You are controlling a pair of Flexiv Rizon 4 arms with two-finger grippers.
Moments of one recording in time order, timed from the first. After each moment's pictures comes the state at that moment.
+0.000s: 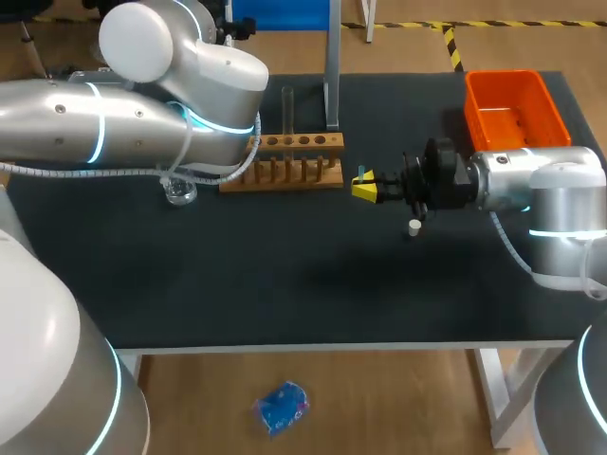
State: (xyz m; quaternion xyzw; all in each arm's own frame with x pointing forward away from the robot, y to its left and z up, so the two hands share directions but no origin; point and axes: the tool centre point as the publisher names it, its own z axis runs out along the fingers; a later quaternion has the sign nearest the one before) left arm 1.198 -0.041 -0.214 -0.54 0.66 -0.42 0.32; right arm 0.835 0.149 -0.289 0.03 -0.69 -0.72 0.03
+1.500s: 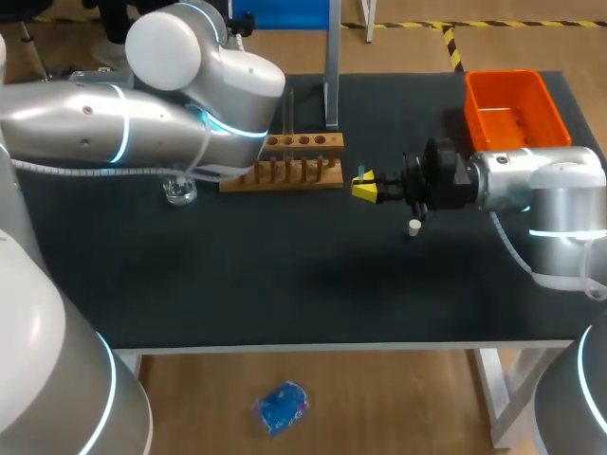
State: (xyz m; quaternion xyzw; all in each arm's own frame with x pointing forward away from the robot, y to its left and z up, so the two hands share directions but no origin) left arm 1.211 -0.035 -0.213 -0.56 0.62 -0.41 0.37; right arm 0.835 0.149 -0.289 0.03 -0.69 -0.72 0.03
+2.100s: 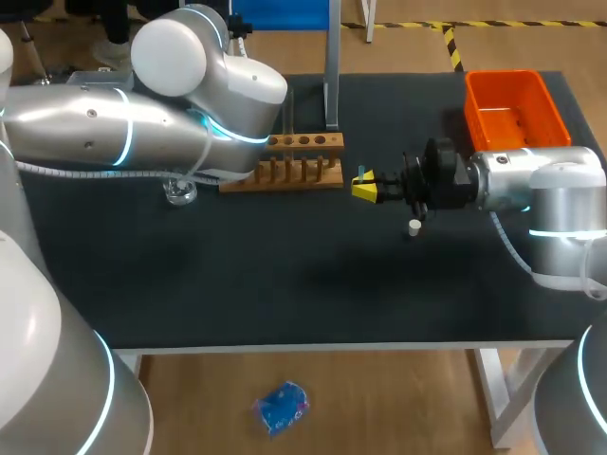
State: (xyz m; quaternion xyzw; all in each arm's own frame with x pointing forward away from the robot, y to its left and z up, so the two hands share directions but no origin) left arm 1.210 -0.034 -0.218 -0.56 0.61 -0.41 0.37; right arm 0.835 0.149 -0.289 0.03 -0.69 -0.72 0.03
